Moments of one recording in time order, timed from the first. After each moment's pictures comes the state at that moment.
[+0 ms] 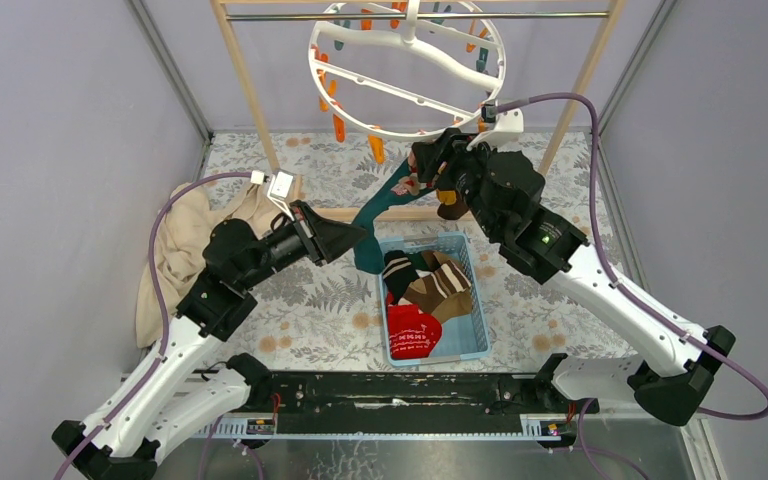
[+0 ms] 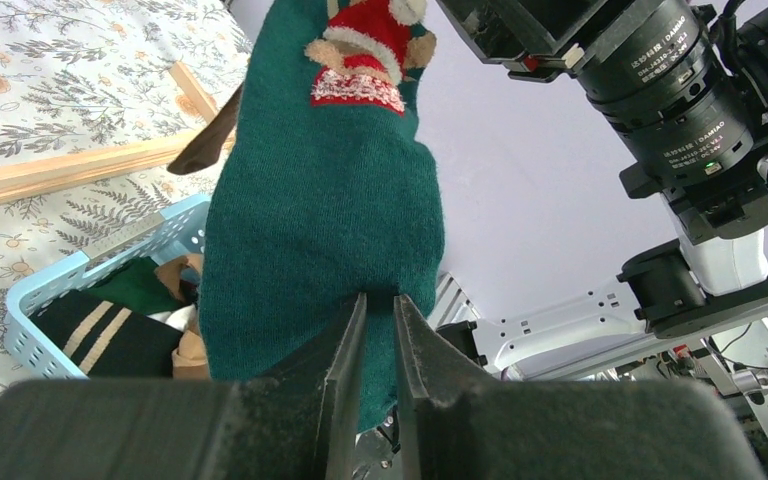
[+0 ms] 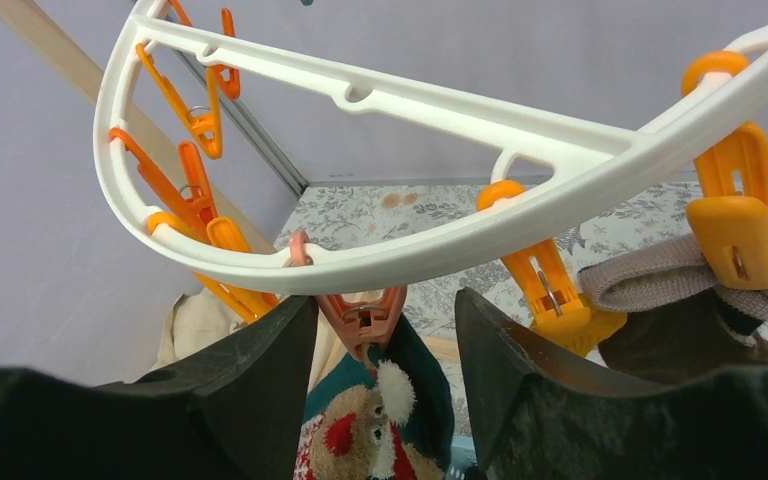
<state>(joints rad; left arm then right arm) -0.58 0.76 0.84 -0.04 0.39 -0.77 0.83 1.22 1.36 -0.13 0.44 0.42</state>
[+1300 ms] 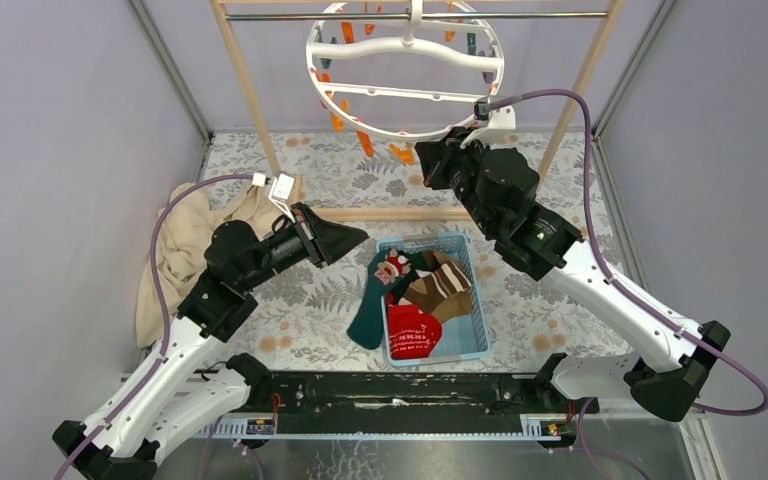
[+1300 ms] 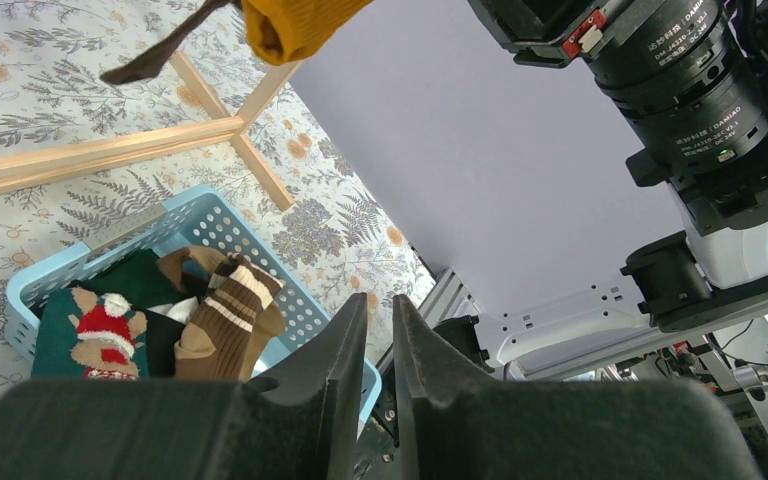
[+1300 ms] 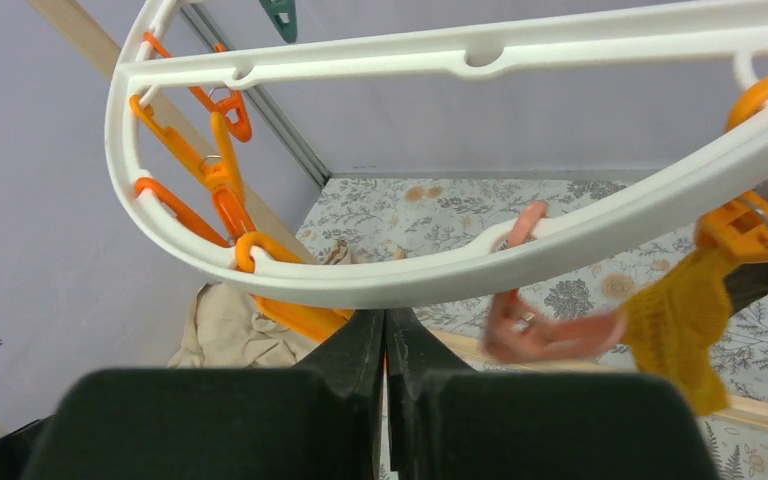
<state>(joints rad) -0.58 0.75 0.82 -0.04 0.40 -0.77 0.83 1.25 1.38 -0.12 0.40 0.43</state>
